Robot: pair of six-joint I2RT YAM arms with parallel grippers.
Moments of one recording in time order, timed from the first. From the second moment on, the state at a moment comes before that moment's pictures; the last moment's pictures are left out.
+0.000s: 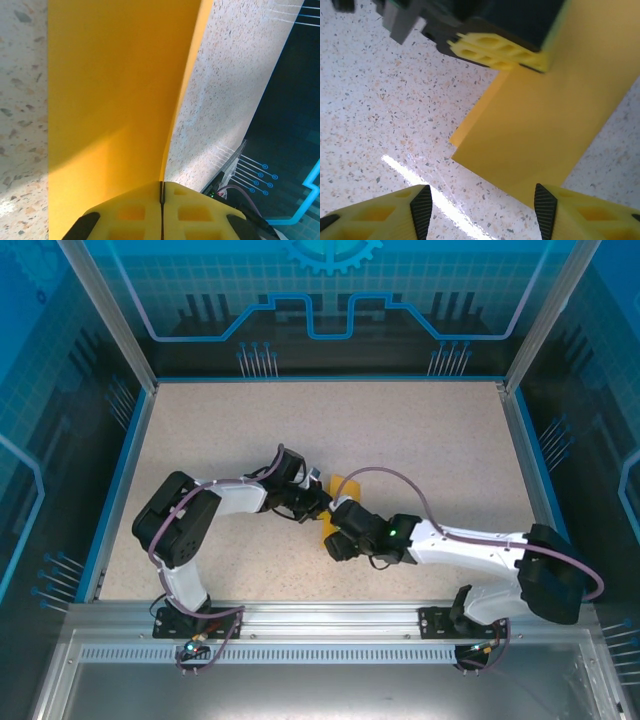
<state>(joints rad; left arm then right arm) -0.51 1.80 0.89 0.00 0.73 -1.03 1.07 1.37 0.81 -0.46 0.22 0.48</state>
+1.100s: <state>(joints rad) -0.51 1.80 0.89 -0.02 0.72 -1.03 1.18 1.64 1.02 -0.64 0.48 0.43</state>
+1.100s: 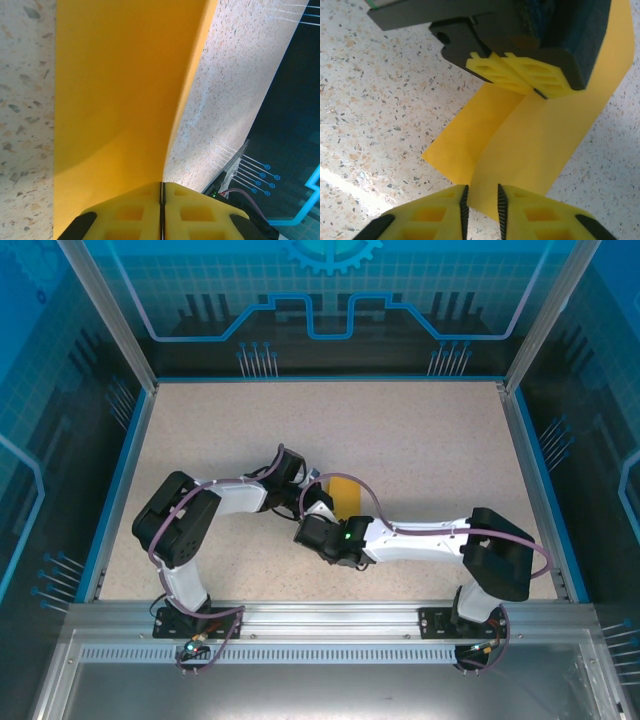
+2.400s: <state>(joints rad) -0.55 1.61 0.88 -0.19 0.47 -0.91 0.63 1.48 0.74 -0.31 -0.27 0.34</state>
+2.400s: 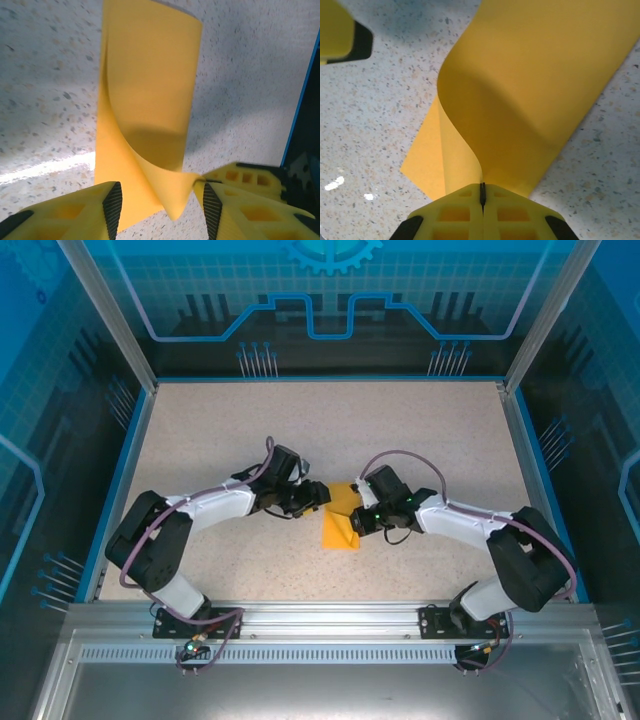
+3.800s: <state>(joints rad) -0.65 1.65 0.85 -0.08 0.40 -0.92 0.58 1.63 0.85 -0.39 -0.24 0.17</state>
